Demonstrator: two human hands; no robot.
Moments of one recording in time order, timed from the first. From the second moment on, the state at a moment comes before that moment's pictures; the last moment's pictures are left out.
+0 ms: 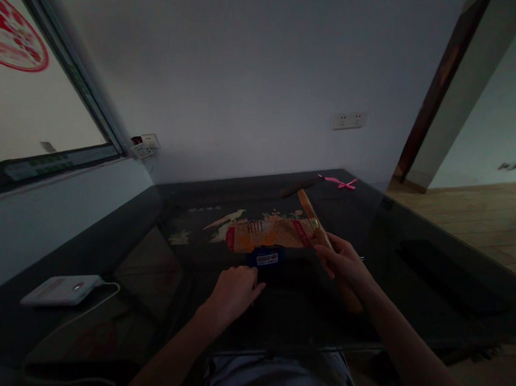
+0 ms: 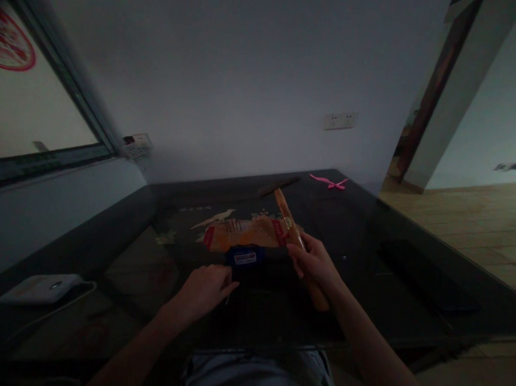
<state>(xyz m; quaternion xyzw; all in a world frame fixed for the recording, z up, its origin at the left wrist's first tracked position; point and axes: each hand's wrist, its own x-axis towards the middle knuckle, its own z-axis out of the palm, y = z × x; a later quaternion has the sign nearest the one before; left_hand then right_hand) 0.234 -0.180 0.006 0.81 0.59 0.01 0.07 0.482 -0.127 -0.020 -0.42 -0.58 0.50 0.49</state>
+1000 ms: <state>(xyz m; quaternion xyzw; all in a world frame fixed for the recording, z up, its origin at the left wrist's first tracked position) 0.215 -0.176 0.030 0.86 0.45 0.07 0.21 0.481 -0.128 -0.018 -0.43 -0.57 0.50 0.48</state>
